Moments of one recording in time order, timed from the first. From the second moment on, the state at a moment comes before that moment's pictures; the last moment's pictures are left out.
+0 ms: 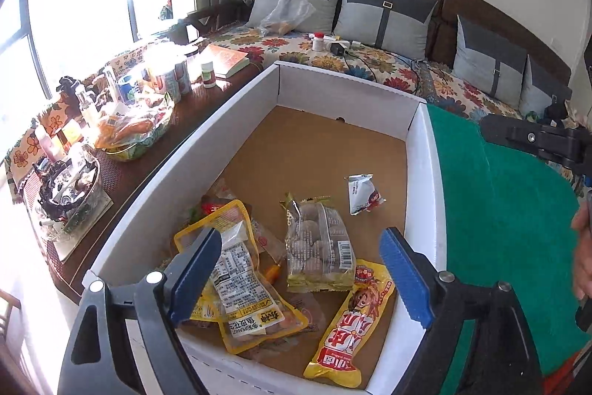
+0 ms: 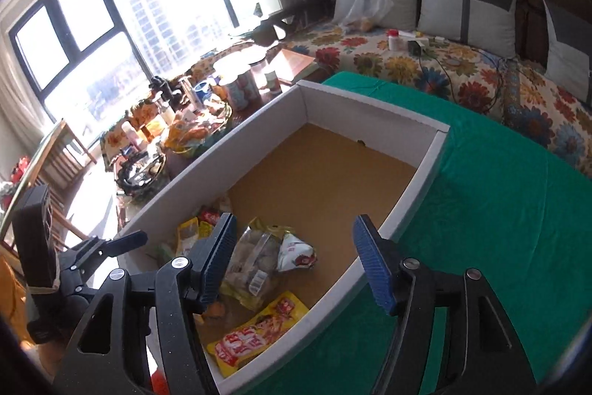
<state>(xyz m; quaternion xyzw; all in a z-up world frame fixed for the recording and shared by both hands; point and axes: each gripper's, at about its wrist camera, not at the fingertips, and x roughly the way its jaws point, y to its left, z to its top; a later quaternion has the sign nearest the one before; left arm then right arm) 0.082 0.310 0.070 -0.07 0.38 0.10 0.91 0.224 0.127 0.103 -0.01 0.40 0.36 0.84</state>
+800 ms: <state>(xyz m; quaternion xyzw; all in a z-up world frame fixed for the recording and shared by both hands) 0.016 0.298 0.108 -0.05 0.32 0.27 0.91 0.147 0.128 0.121 -0.12 0.36 0.33 0.86</state>
